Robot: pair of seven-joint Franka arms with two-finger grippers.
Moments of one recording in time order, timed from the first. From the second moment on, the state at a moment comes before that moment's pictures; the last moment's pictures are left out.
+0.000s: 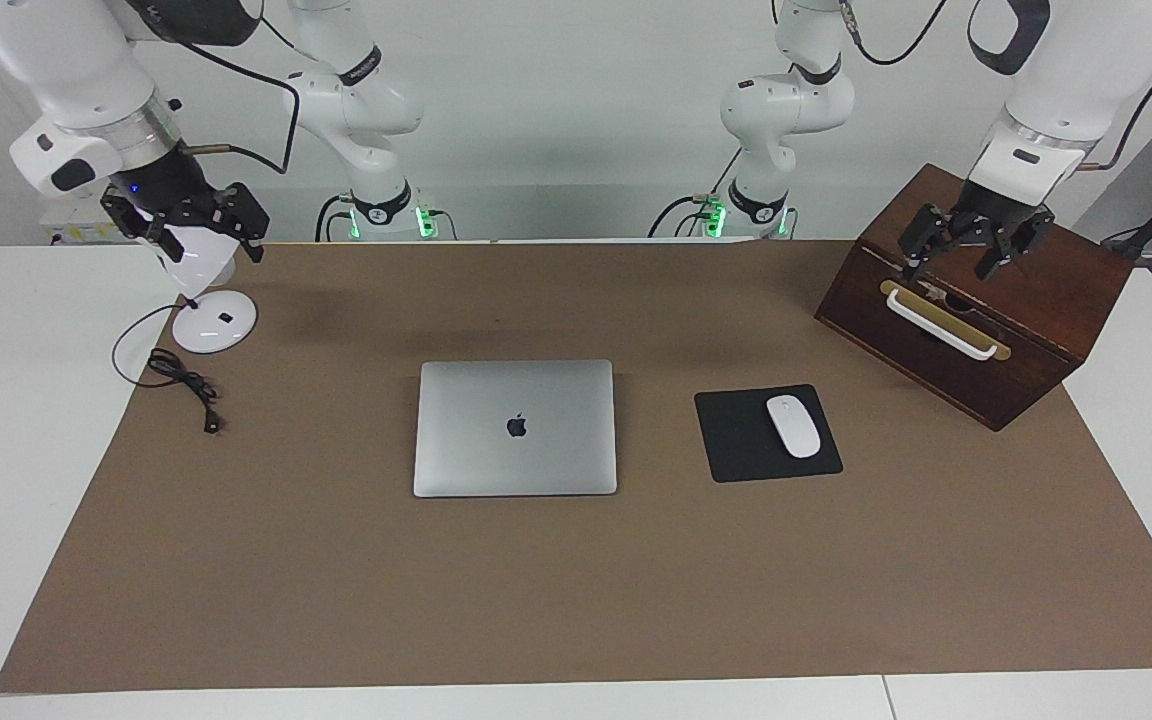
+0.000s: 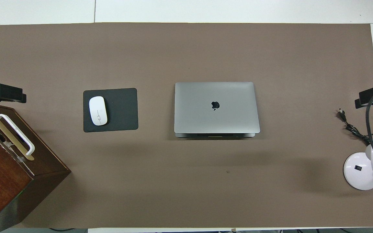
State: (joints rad) left arm 0.05 -0.05 -0.09 -1.64 -0.01 1.65 0.03; right arm -0.11 0.00 0.05 -1.53 0.00 1.45 -0.02
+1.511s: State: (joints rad) left arm 0.05 -0.06 -0.15 -1.64 -0.01 1.65 -0.06; right arm -0.11 0.00 0.05 -1.53 0.00 1.45 -0.02
